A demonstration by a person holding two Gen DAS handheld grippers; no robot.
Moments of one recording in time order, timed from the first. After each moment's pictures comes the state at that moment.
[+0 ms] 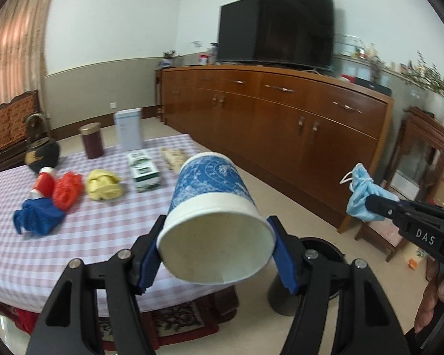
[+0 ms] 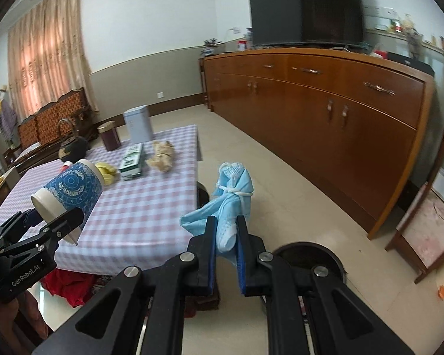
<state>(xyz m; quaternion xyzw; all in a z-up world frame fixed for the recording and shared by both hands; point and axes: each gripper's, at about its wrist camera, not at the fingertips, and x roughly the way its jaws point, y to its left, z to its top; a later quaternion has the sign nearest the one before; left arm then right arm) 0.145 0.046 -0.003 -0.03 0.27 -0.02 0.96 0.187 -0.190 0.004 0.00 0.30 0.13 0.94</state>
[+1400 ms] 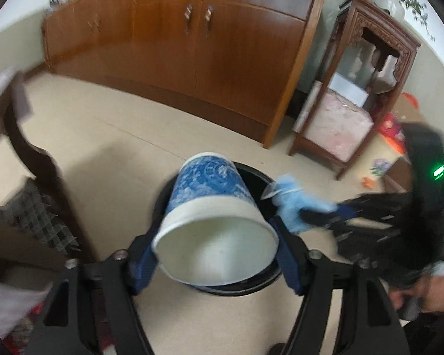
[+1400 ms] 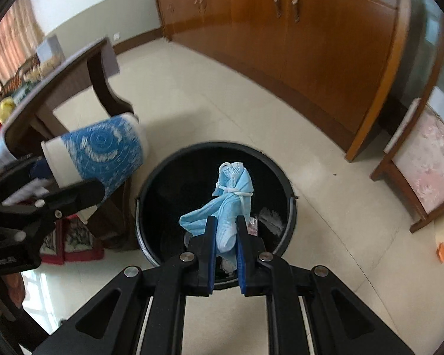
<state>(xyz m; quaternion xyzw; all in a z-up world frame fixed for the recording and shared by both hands) 0.260 -0.155 -0.161 0.00 0.44 -0.26 0.86 0.288 -0.352 -0.216 -0.01 0.48 0.11 0.87</state>
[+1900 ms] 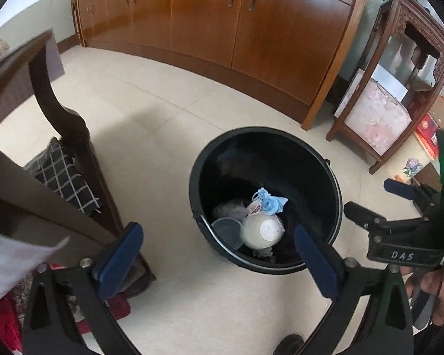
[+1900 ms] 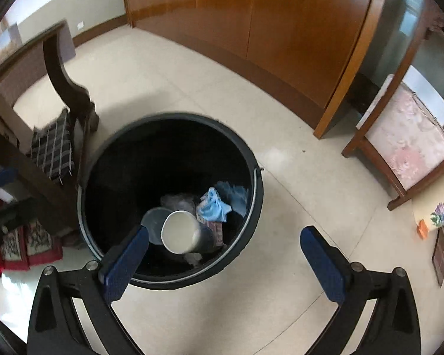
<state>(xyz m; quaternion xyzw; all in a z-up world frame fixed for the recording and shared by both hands) 0.238 -0.129 -0.175 0.02 0.48 -0.15 0.87 0.276 -0.374 -0.229 -0.02 0.48 -0.01 0.87</state>
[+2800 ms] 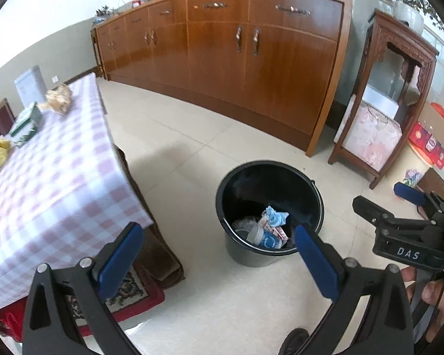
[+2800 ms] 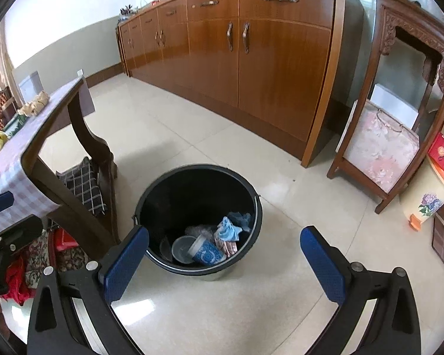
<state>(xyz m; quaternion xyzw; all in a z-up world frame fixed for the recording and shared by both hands) 0.181 -0.099 -0.097 0.04 0.40 -0.12 0.91 0.198 -0.342 -0.138 0.02 0.38 -0.03 0.92</state>
